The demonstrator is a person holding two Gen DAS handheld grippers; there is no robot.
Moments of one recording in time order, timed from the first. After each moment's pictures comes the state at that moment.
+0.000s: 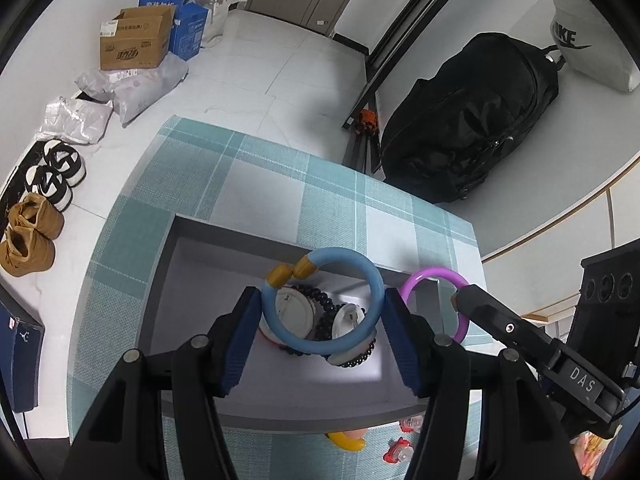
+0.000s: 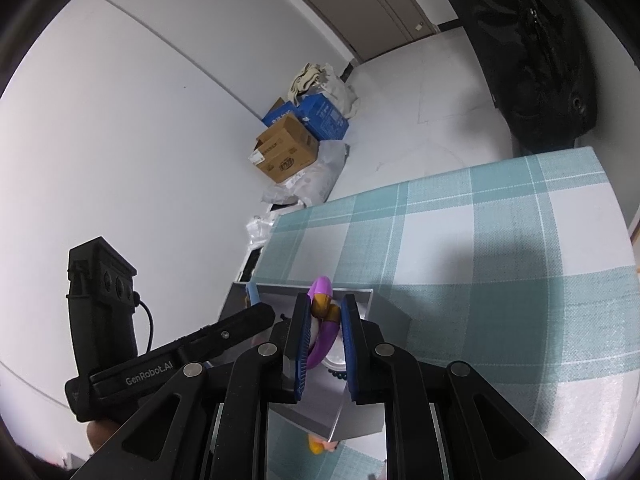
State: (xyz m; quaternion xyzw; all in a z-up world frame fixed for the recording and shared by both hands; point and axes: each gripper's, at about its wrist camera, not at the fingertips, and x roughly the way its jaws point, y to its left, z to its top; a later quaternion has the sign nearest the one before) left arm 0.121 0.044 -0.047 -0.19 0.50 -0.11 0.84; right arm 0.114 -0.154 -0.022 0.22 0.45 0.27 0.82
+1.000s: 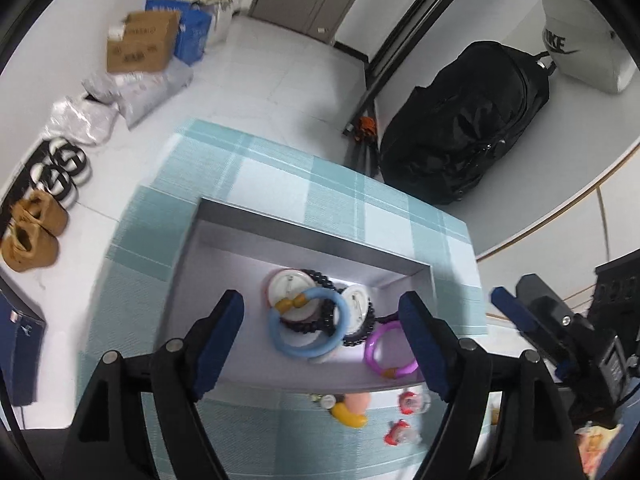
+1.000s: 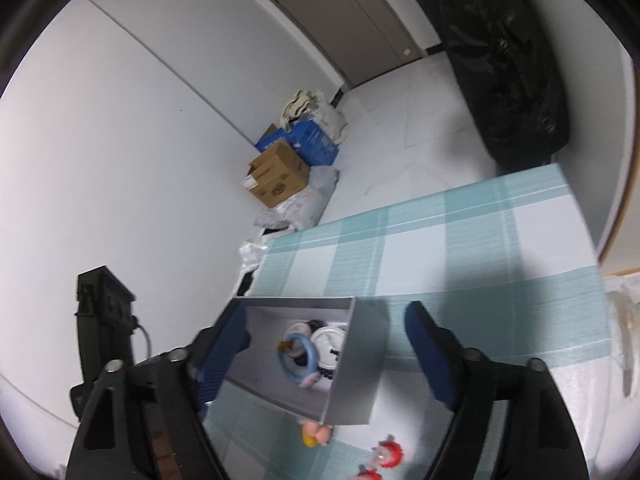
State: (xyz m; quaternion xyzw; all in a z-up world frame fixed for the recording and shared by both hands) left arm 0.100 0.047 -0.037 -0.19 0.48 -0.10 0.85; right arm 0.091 -0.181 0.000 0.22 0.41 0.23 0.86
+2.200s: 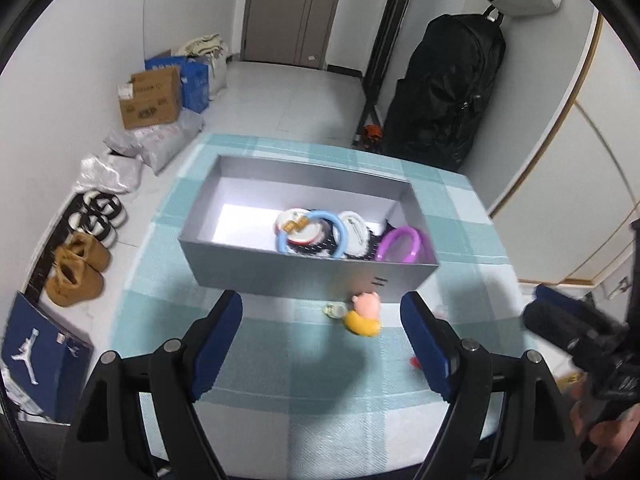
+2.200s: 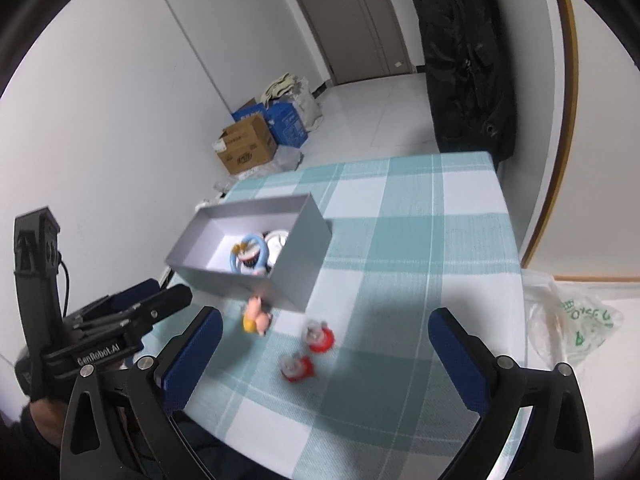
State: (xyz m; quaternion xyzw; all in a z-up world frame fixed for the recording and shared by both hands) left arm 0.022 0.021 -0.037 -0.08 0.43 -0.07 0.89; right arm -0.004 -0.191 -0.013 0.10 0.43 0.20 0.88
